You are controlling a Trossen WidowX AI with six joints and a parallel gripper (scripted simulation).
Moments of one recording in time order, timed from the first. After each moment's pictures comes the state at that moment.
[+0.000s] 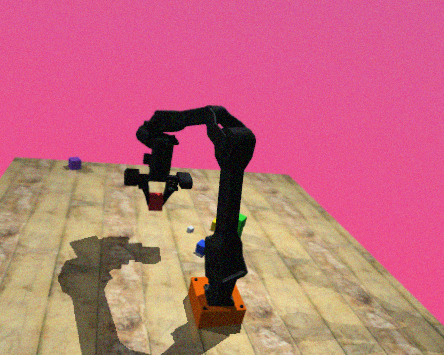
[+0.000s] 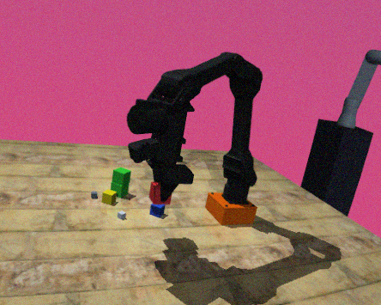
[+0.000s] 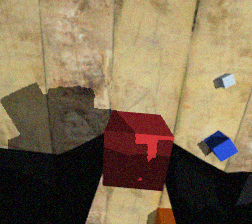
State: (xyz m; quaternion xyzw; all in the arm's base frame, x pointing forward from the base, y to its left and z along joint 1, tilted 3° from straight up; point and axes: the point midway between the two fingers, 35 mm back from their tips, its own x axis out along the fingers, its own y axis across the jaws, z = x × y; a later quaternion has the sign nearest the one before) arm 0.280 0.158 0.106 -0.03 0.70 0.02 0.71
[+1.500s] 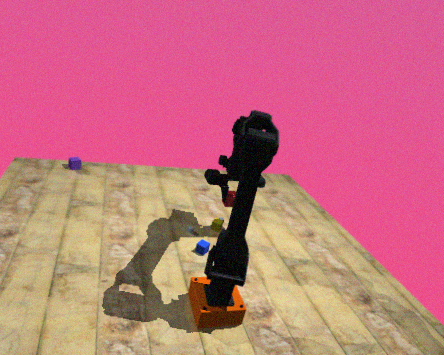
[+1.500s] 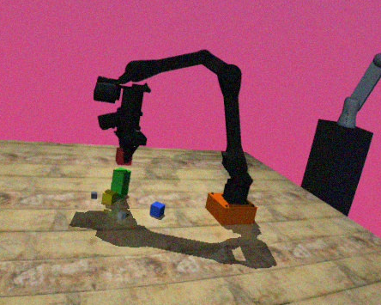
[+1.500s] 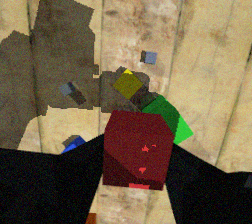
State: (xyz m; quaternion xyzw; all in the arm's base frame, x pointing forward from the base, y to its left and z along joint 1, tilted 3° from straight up) arm 0.333 -0.082 0.116 -0.04 0.70 0.02 0.71
